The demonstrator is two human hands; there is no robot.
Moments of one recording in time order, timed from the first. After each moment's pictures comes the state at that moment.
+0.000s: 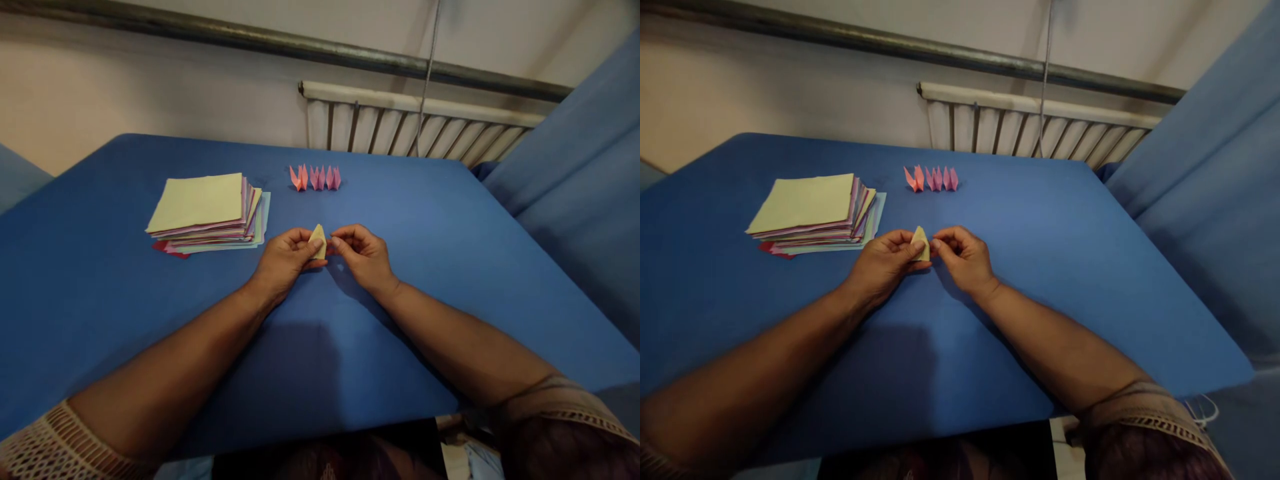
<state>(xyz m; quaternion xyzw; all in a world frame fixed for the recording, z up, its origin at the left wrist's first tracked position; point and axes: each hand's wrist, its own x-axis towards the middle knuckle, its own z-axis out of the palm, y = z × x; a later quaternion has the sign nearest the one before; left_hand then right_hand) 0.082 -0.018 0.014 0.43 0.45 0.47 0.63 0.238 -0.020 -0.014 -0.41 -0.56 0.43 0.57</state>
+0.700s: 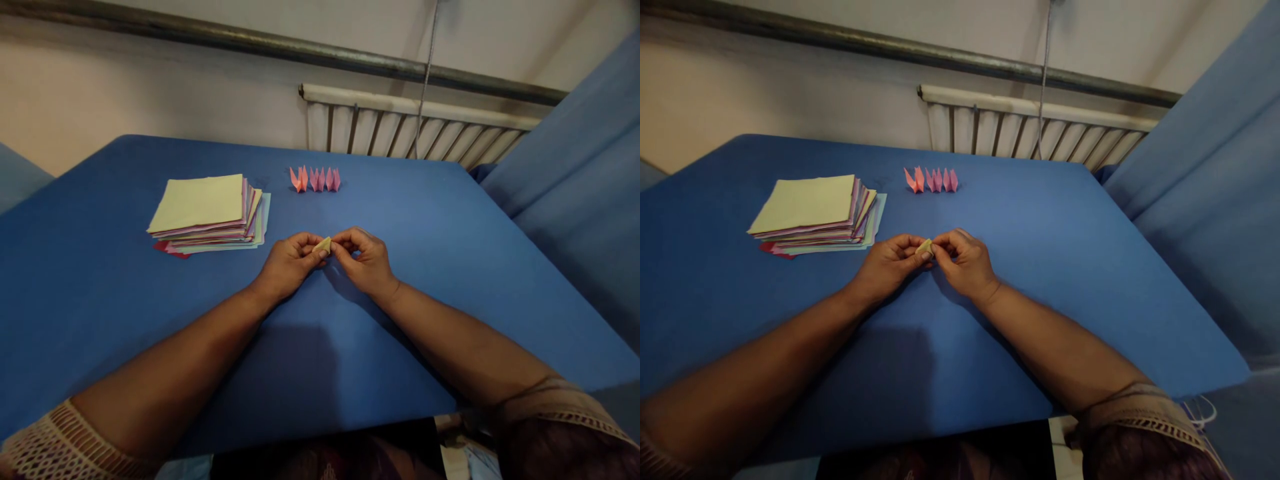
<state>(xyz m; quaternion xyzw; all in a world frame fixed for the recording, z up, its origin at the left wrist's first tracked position) 0.078 -0.014 0.003 0.55 0.45 0.43 0.56 0.244 -0.027 0.000 -0.45 -0.69 0.24 0.52</state>
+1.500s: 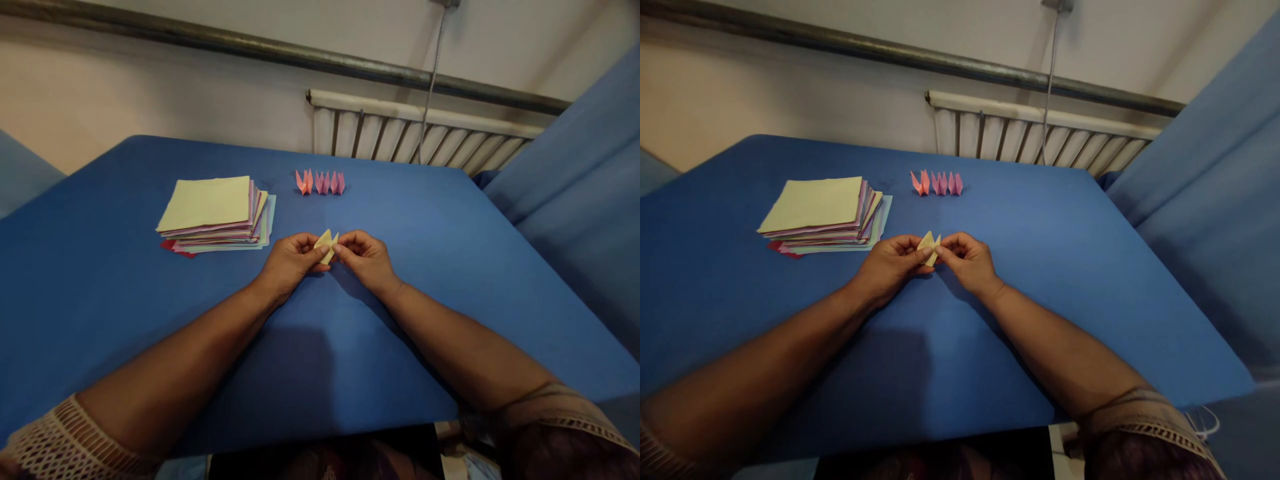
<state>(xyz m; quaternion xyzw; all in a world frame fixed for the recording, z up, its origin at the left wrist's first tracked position) 0.082 -0.020 0.017 0.46 0.46 0.44 0.62 0.239 -0.020 -0.005 -0.42 -0.54 0.48 0.54</state>
